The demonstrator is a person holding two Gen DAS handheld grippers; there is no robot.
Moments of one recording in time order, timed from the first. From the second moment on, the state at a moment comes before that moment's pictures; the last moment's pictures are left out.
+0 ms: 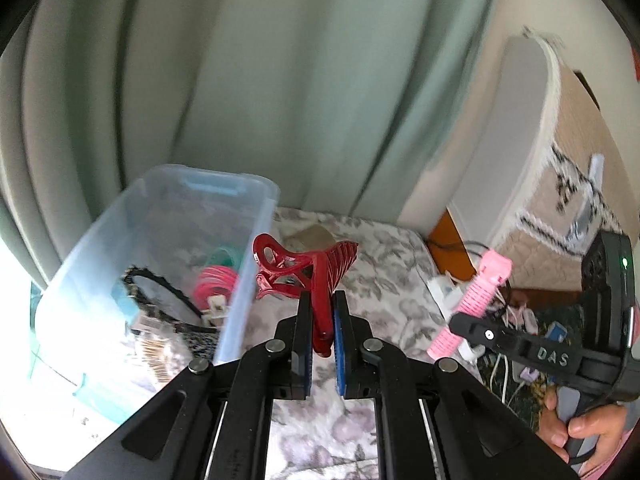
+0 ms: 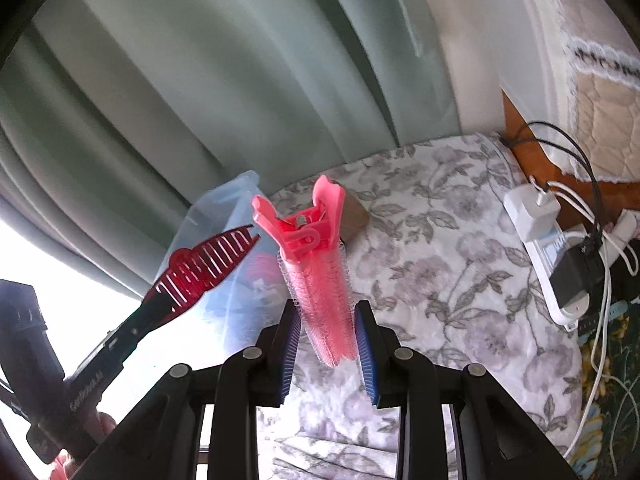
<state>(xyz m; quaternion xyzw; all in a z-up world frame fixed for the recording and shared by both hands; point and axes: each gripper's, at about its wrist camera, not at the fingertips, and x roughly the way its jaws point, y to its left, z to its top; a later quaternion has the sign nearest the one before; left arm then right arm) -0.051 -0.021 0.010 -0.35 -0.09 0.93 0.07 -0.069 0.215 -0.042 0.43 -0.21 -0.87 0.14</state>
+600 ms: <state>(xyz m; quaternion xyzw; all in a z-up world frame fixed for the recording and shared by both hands) -0.047 -0.111 0.006 -0.33 -0.18 0.93 0.01 -0.077 0.146 -0.021 0.44 -0.15 -0.87 0.18</state>
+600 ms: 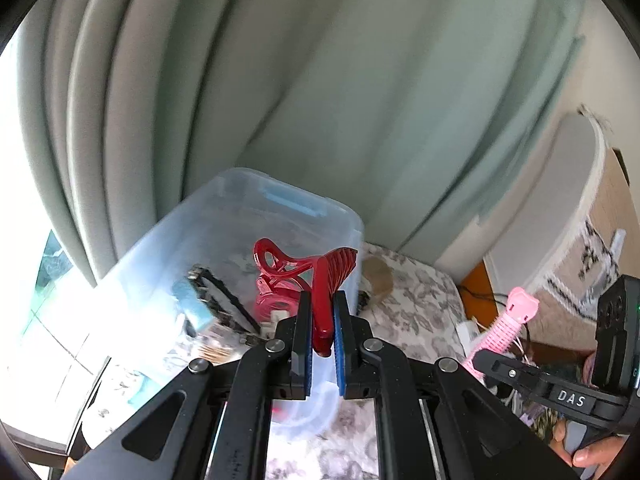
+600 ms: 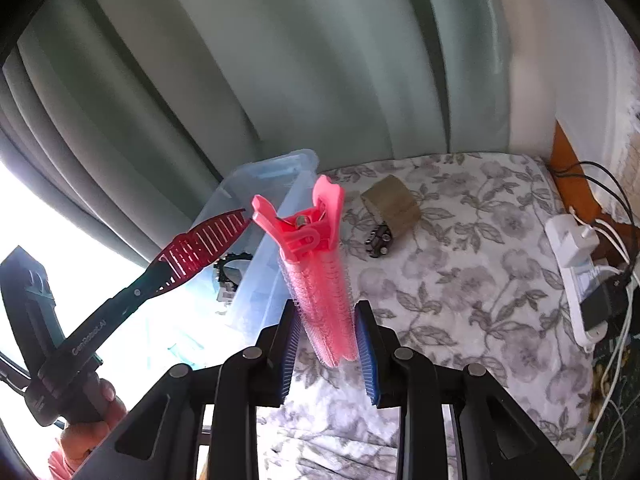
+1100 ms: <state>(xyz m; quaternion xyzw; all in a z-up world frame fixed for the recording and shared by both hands) -0.041 -0.186 -0.014 -0.32 -0.24 0.92 -0.04 -0.101 0.060 -0.016 0.46 -0.10 -0.85 0.24</state>
